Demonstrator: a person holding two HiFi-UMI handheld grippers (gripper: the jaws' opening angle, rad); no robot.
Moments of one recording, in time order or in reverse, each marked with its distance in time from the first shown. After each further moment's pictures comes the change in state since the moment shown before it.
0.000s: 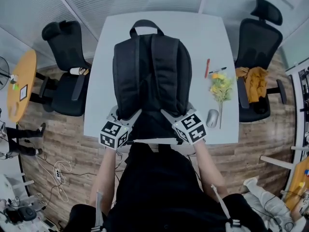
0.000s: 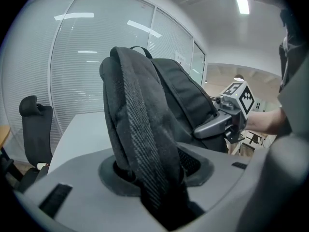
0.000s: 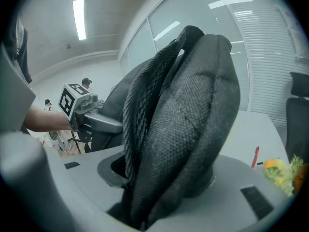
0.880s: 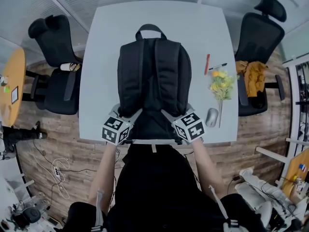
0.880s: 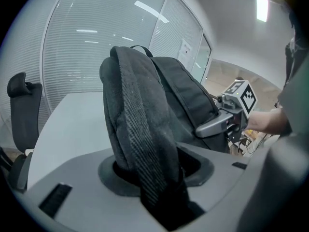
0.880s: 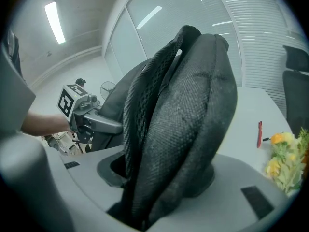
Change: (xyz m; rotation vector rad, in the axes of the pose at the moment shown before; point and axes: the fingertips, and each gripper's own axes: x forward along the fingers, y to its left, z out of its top) left arm 0.053 0.022 -0.041 -0.096 0.158 -0.102; right arm 0.036 -0.031 -0.042 0.177 0.134 -0.017
